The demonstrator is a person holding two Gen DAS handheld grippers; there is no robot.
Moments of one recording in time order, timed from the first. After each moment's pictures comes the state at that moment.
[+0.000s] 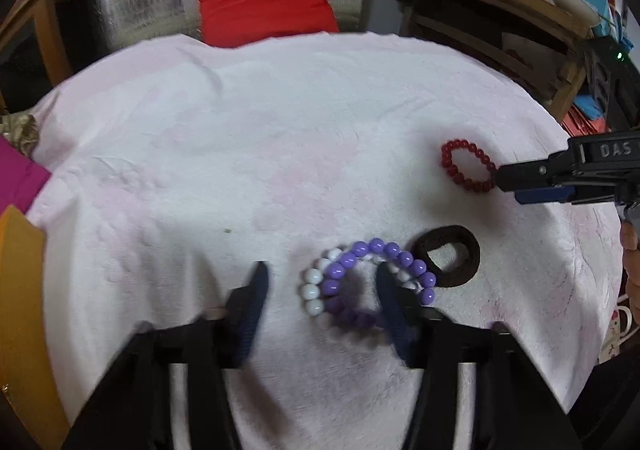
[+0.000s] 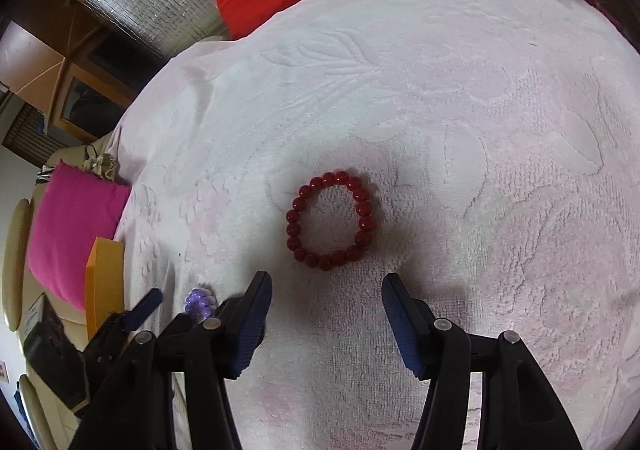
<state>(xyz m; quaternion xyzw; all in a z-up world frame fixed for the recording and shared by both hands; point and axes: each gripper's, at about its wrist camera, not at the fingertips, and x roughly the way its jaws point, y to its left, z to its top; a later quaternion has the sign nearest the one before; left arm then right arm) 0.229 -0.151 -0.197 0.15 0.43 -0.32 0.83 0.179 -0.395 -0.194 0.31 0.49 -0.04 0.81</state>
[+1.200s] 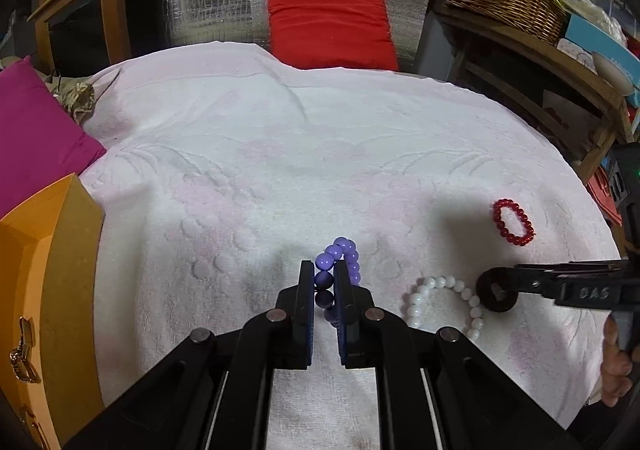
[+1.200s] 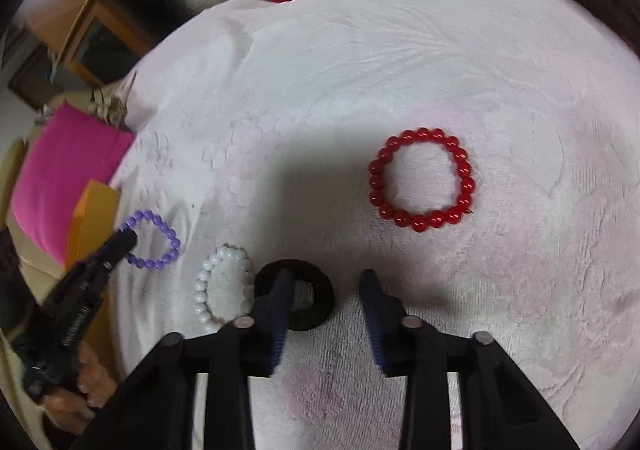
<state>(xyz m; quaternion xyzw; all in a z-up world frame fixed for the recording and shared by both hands) 0.252 -0.092 -0.168 0.08 0.40 -0.25 0.88 0.193 -0.328 -0.197 0.21 0.51 -0.01 0.83</state>
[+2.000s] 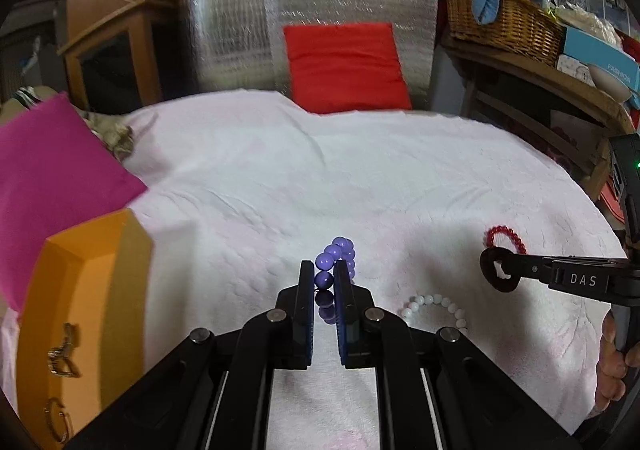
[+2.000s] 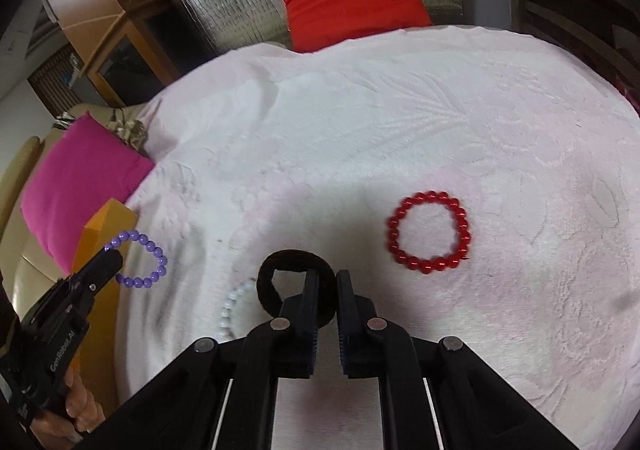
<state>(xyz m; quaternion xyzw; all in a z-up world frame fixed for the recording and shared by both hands) 0.211 -0.079 -0.124 0.09 0.32 -0.20 0.92 0.178 -0.318 -0.159 0.21 0.43 -0.01 0.88</state>
